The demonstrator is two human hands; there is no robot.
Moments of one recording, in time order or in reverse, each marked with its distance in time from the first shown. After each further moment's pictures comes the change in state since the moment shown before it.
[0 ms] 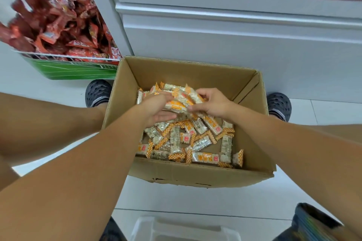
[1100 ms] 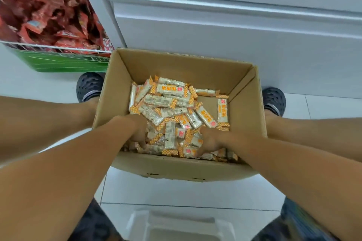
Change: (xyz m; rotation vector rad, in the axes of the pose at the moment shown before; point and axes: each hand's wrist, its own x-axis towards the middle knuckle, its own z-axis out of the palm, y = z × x) left_hand 0.003 -0.035 -0.042 1.737 -0.193 -0.111; right_hand -0.031 0.065 0.041 -0.805 -0.415 0.450
